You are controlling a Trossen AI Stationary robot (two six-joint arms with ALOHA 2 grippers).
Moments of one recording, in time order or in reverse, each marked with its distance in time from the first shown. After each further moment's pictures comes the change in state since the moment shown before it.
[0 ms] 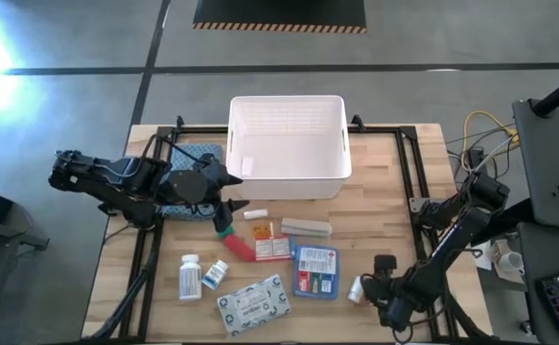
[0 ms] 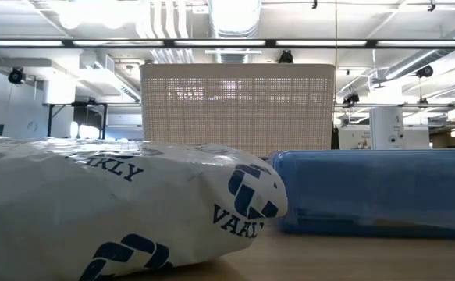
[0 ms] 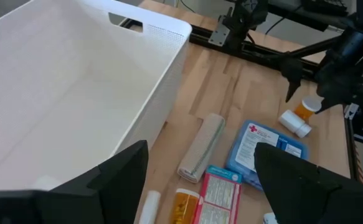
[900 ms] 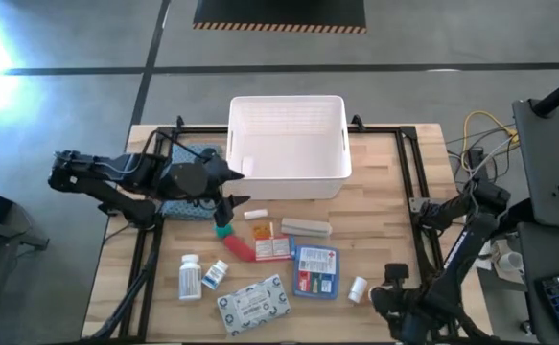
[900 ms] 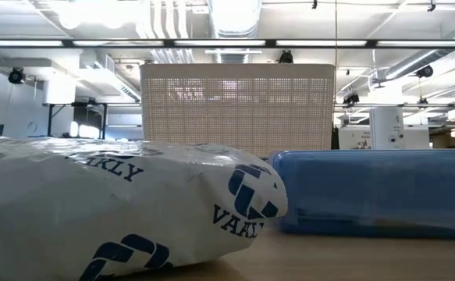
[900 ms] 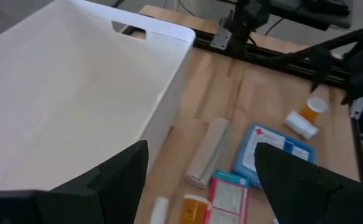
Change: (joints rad) left arm 0.036 -0.002 0.005 0.013 0.028 0.060; right arm 0.090 0.051 0.211 -0.237 0.011 0.119
